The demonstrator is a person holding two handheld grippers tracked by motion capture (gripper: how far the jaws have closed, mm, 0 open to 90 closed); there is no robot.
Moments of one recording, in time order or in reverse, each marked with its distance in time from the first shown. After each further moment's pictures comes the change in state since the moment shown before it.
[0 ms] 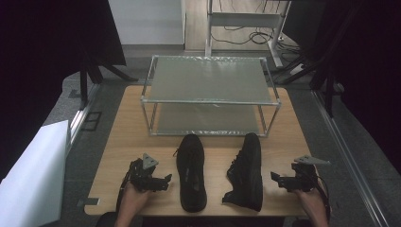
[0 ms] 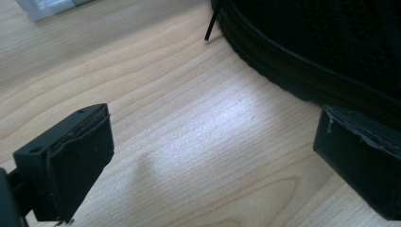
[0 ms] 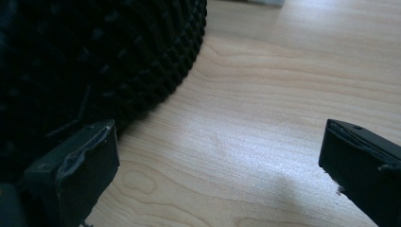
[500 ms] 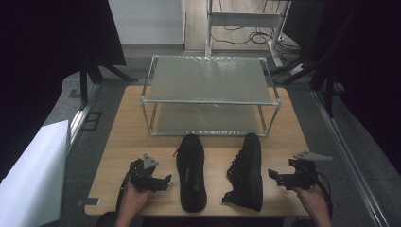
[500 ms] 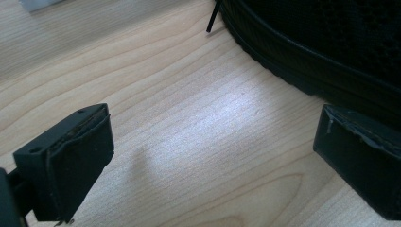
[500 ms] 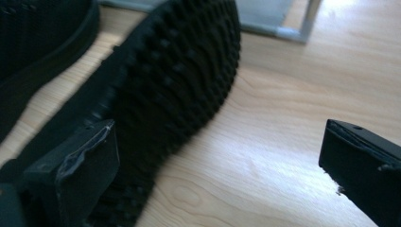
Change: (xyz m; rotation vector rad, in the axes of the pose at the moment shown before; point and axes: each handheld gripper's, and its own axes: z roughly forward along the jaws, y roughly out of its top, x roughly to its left) left arm 0.001 -0.001 0.002 0.021 -0.002 -0.001; right arm 0.023 0.026 -0.021 -0.023 0.057 -0.027
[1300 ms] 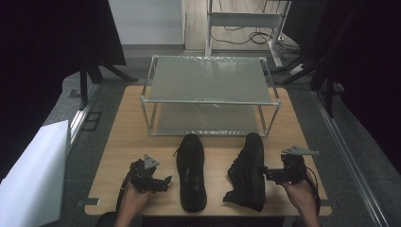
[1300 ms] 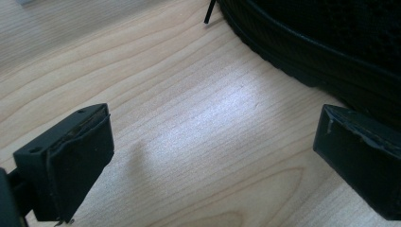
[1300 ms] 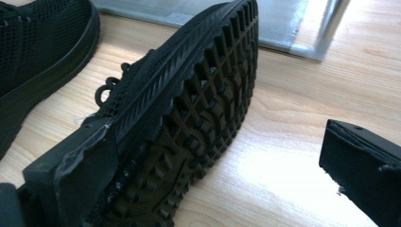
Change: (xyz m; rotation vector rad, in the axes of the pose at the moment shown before) left arm -0.001 -0.001 0.002 0.021 -0.001 0.007; right arm 0.019 0.015 0.019 0.003 -0.042 -0.006
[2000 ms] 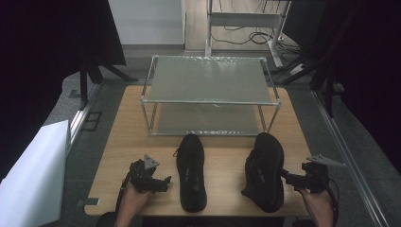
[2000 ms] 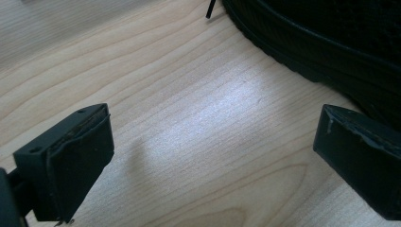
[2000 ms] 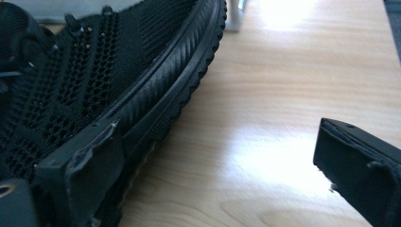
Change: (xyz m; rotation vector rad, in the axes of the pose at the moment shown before) left arm 0.000 -0.001 0.001 0.011 0.005 0.001; right arm -0.041 -0.034 -0.032 -0.033 -0.110 0.148
